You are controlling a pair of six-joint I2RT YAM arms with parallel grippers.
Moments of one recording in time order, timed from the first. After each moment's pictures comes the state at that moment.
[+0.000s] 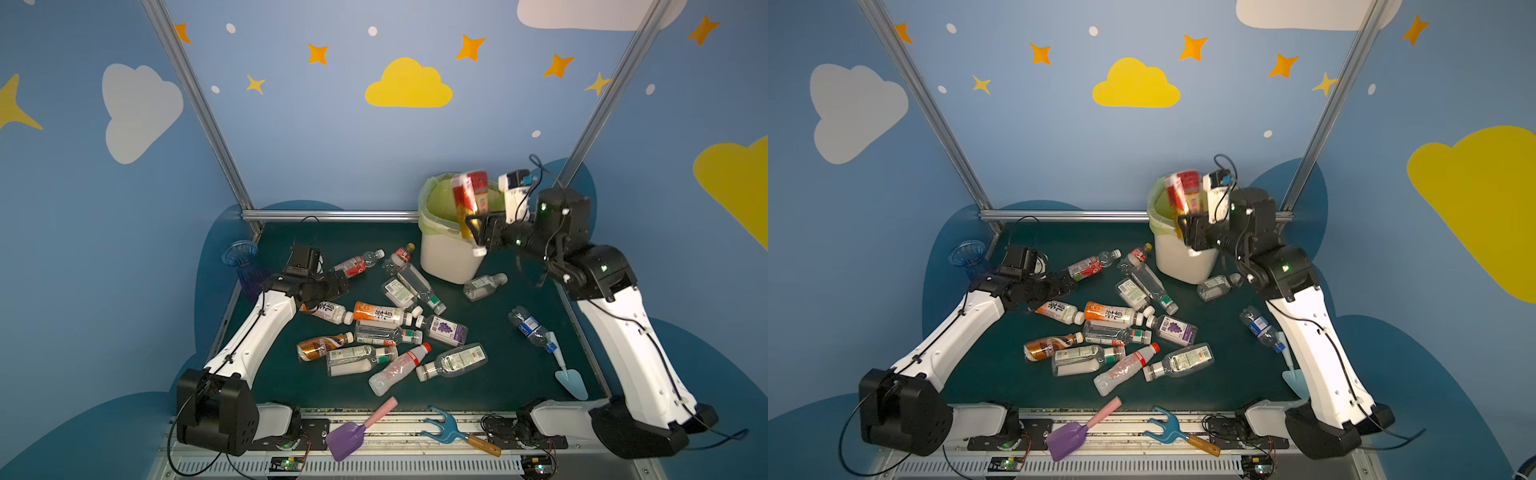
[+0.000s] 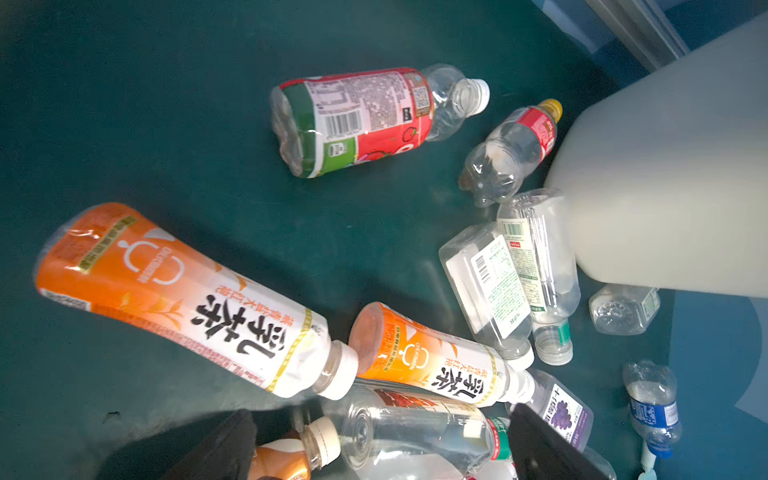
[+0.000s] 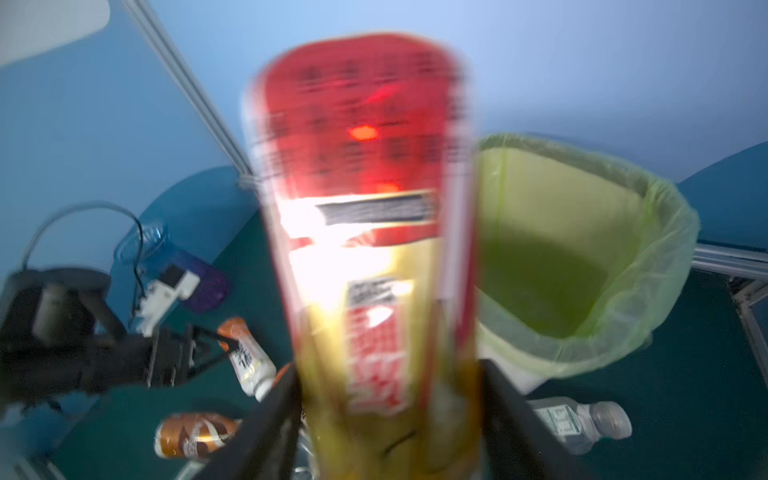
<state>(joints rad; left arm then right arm) -0.21 1.34 1.10 -0.70 0.20 -0.57 0.45 1.42 1.96 -0.85 -0.02 0.18</state>
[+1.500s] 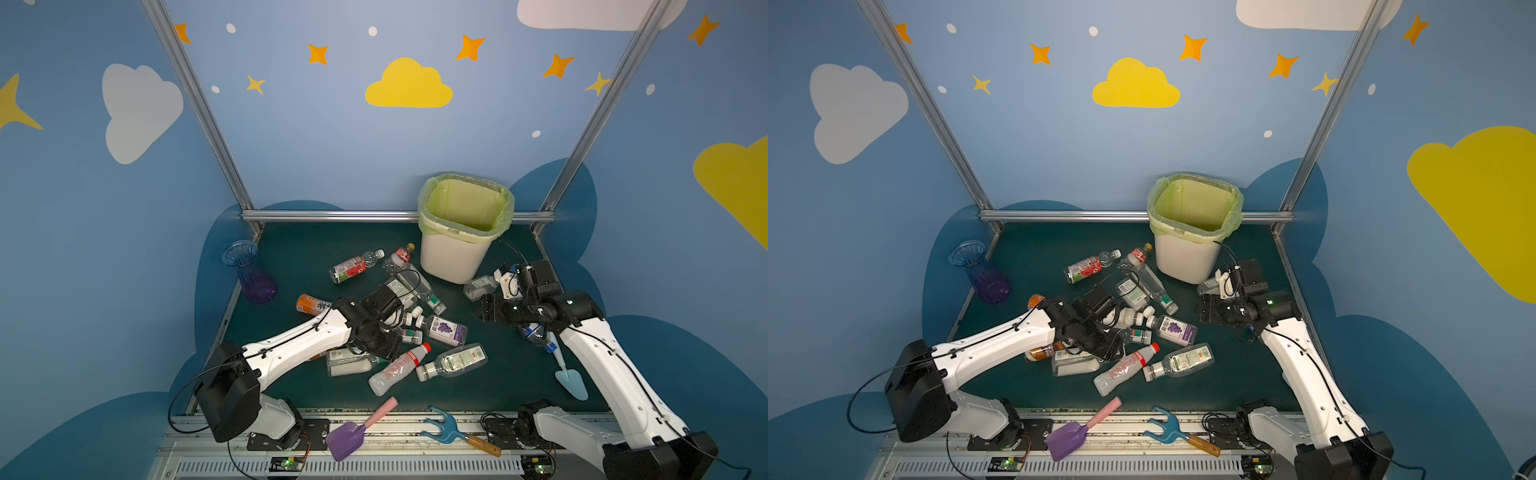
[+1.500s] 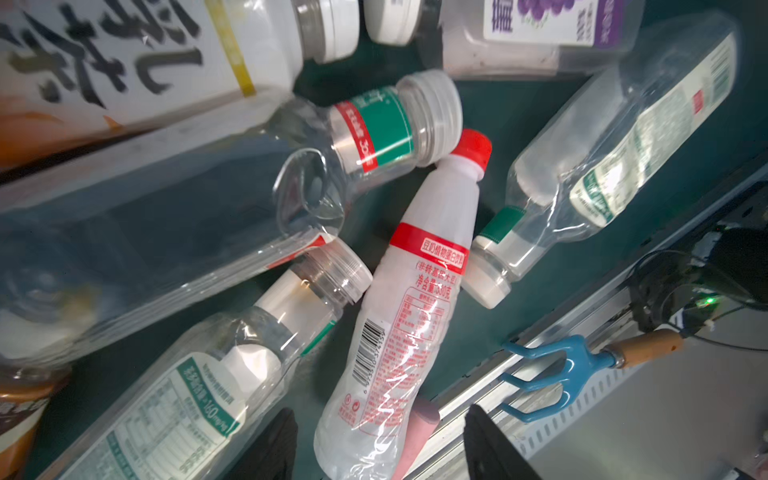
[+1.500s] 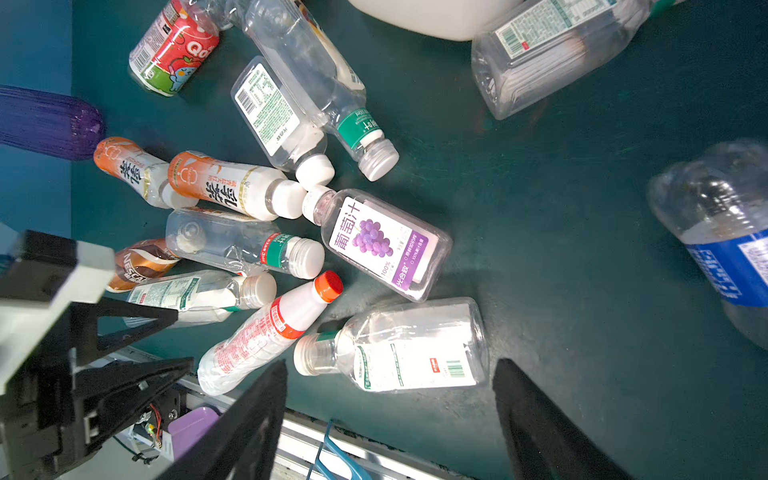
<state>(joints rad) -0.85 1.46 1.09 -0.92 0.21 -0.41 0.30 1.09 1.10 -1.04 -0.25 0.34</state>
